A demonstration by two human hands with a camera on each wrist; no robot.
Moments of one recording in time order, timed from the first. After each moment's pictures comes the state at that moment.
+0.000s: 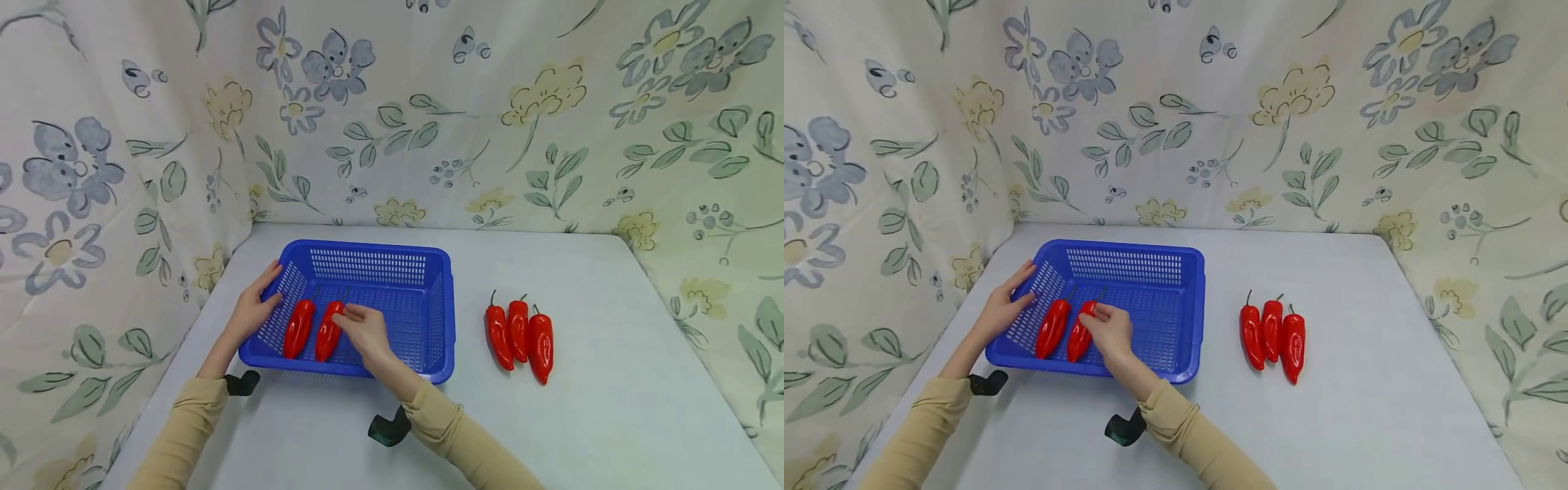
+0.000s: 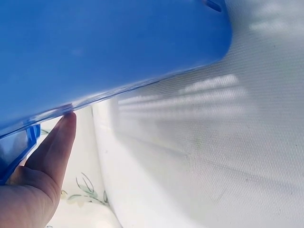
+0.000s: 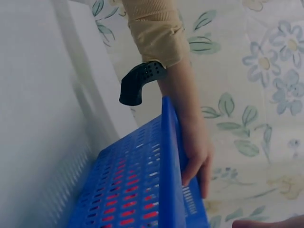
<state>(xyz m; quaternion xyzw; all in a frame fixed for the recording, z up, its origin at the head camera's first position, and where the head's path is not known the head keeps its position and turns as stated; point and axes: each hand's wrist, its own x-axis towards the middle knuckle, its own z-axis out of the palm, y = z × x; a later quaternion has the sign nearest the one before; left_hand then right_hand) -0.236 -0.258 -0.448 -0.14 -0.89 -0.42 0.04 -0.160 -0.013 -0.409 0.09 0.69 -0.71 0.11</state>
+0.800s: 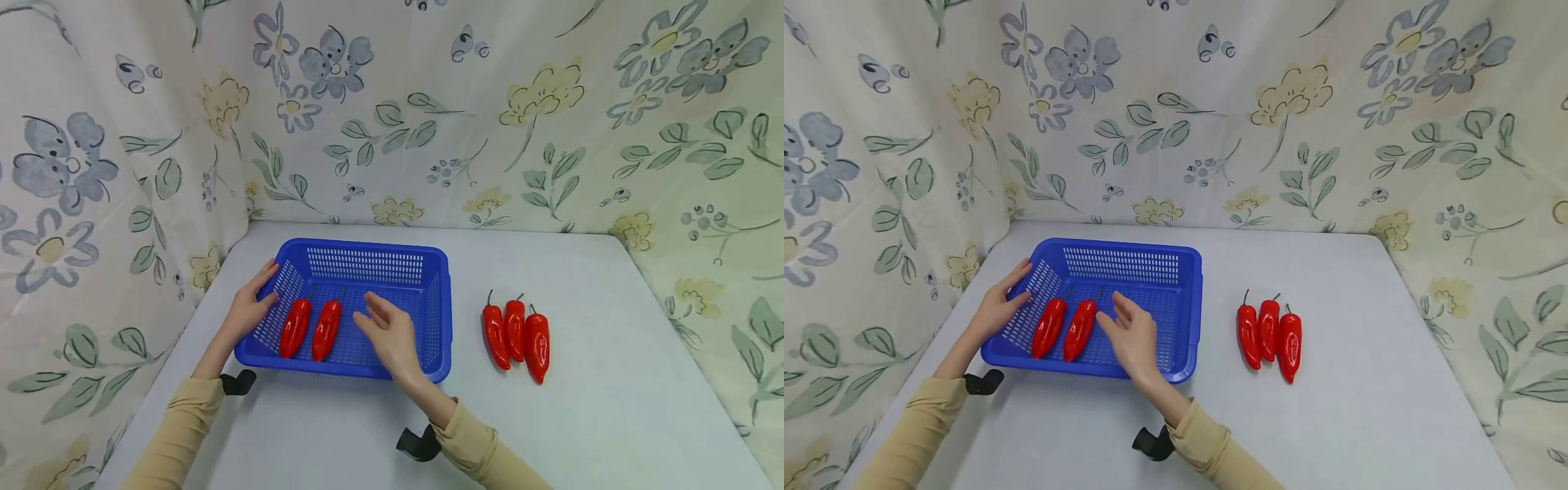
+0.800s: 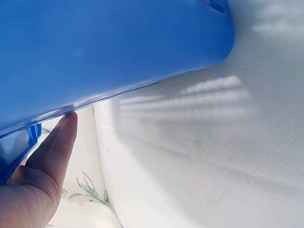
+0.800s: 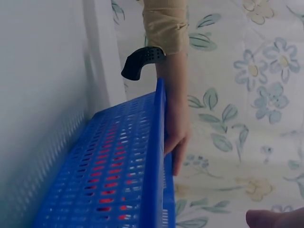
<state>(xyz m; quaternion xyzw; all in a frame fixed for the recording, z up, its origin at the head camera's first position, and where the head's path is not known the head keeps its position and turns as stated) -0.237 -0.258 -0.447 -0.13 -0.90 -0.42 0.03 -0.135 0.031 -0.395 0.00 0.72 -0.69 0.02</state>
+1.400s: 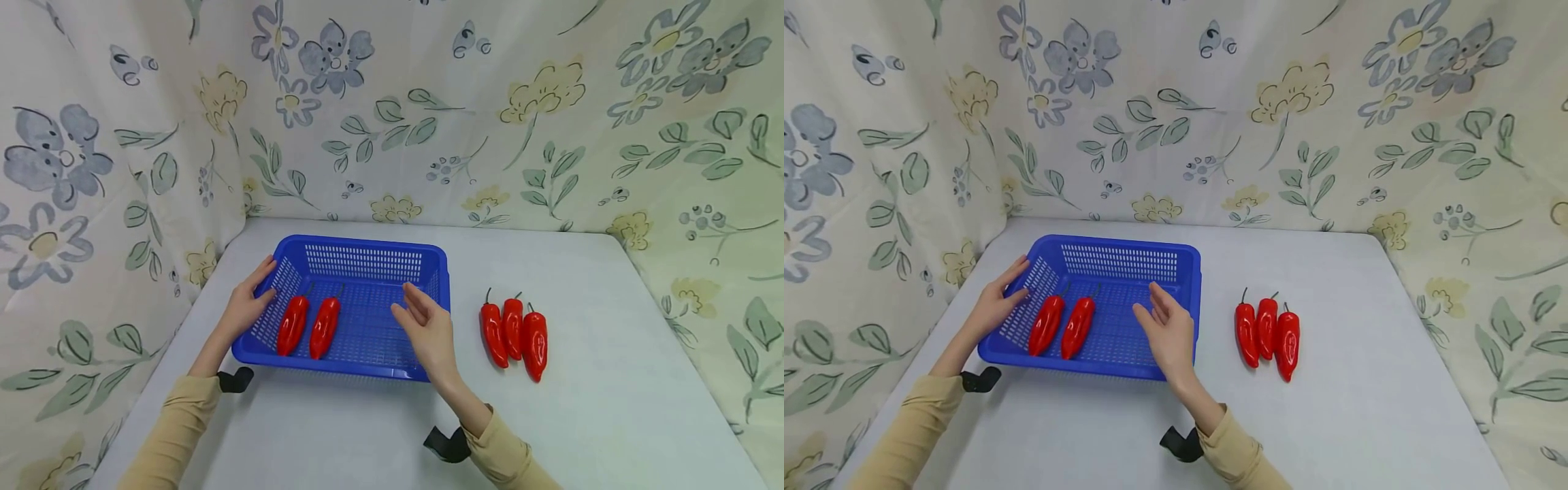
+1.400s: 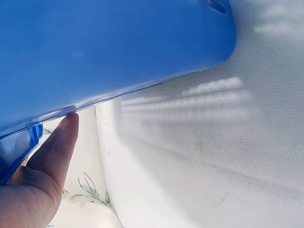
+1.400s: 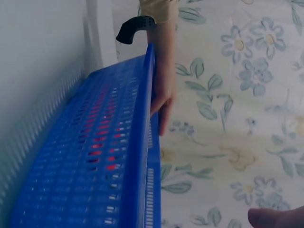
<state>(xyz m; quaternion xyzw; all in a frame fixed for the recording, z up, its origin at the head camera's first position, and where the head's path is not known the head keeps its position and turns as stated) -0.238 -0.260 -0.449 -0.15 -0.89 -0.43 0.04 -0.130 0.078 -0.392 0.01 0.73 -0.68 -0.06</state>
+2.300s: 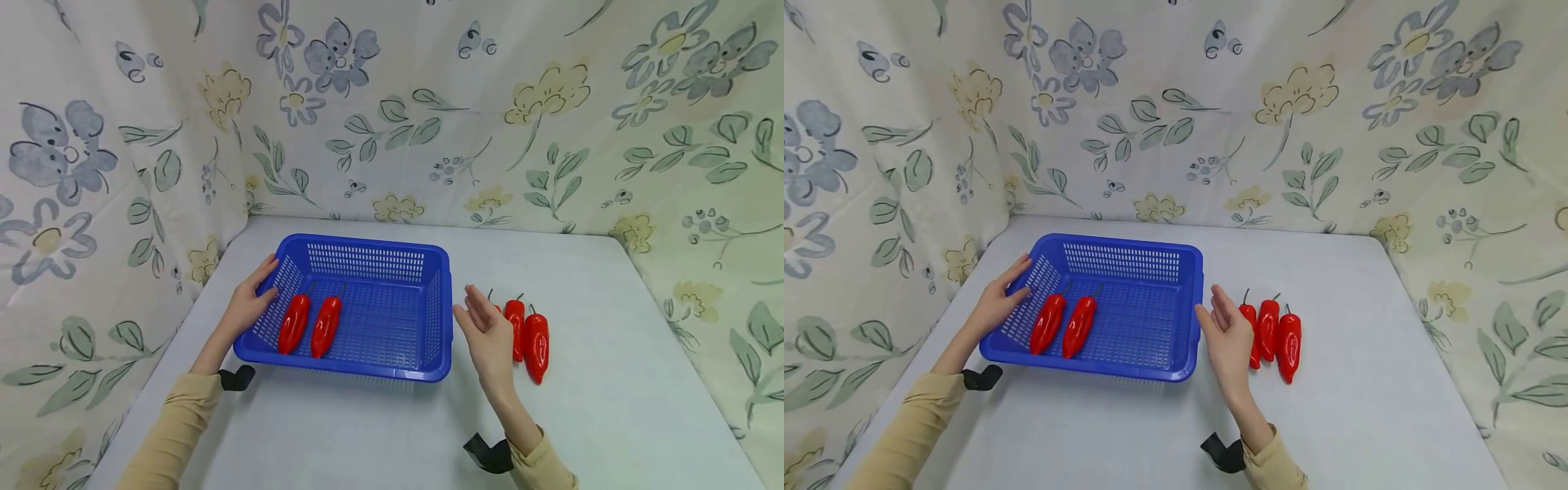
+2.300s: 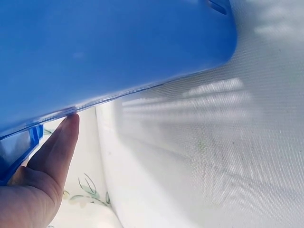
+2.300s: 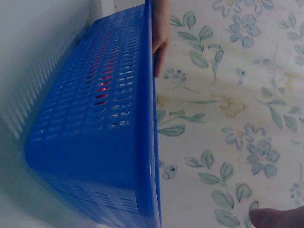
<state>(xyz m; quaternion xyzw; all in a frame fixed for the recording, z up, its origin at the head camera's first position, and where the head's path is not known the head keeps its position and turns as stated) -0.236 -0.259 -0.446 -0.13 -0.89 -0.43 0.03 -0.119 0.143 -0.395 0.11 0.77 -0.62 -0.11</state>
